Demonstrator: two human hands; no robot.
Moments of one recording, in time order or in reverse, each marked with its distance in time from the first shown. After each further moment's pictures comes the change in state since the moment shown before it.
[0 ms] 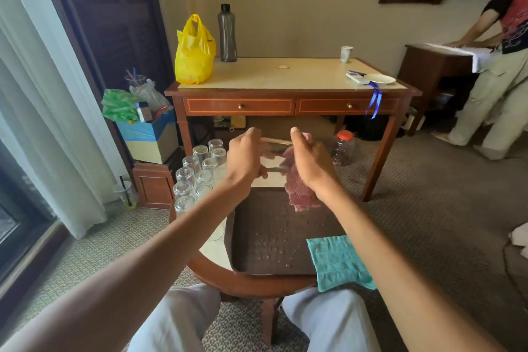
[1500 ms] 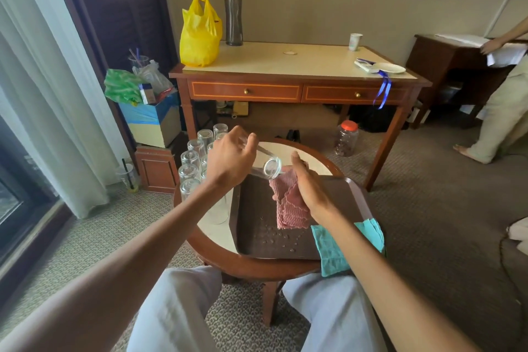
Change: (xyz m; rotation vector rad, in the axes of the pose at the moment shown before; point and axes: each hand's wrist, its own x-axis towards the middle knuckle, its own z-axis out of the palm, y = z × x) left_hand 0.011 -0.041 -0.049 0.655 0.052 0.386; right_hand -0.013 0.092 0.042 0.230 -0.317 0.277
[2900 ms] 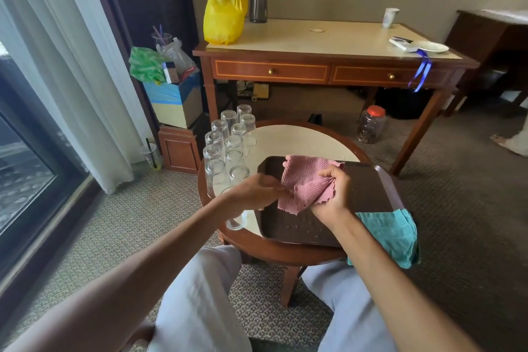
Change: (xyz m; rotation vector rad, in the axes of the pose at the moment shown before) left_hand -0.058 -0.056 0.009 -0.168 -0.732 -0.353; right_hand 0.004 0.043 0.032 0.888 0.033 0.165
